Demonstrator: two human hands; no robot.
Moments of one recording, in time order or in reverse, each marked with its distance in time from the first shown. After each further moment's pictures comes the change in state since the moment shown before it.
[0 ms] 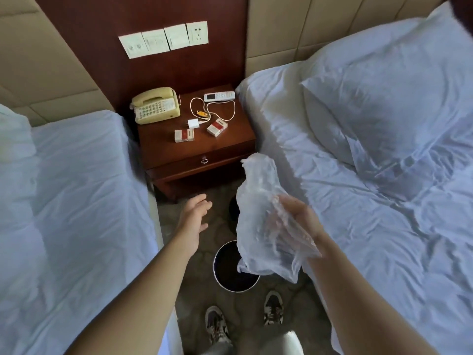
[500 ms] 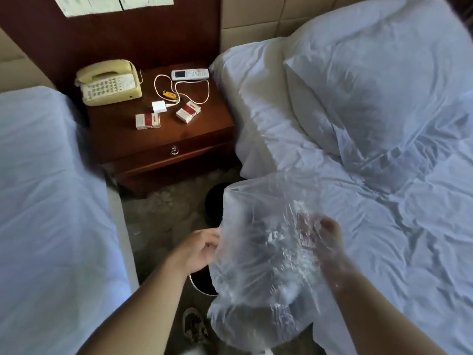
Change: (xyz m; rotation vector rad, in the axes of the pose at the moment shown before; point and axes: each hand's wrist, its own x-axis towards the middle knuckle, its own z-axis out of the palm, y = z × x) left_hand 0.072 -0.075 0.043 -0.030 -0.456 -0.455; right_hand 0.023 0.028 -0.110 -0.147 0.468 -0.303
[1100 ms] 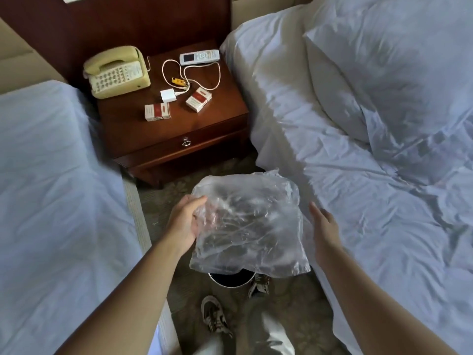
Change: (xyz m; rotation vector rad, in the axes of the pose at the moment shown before) left_hand 0.005 0.050 -0.027 -0.232 0.231 0.297; right_hand 0.059 0.059 0.015 -0.259 0.387 0.416
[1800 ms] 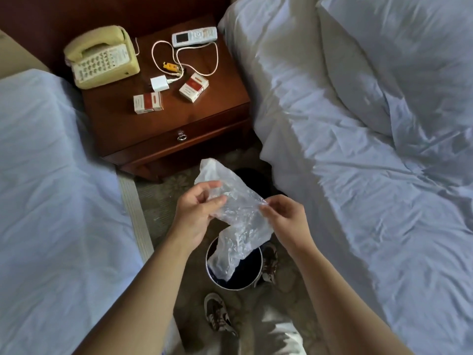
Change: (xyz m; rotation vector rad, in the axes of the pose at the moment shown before) left_hand 0.049 -0.005 0.032 0.203 -0.055 0.200; right_hand 0.013 -0.013 0.073 -0.251 -0.364 -0.520
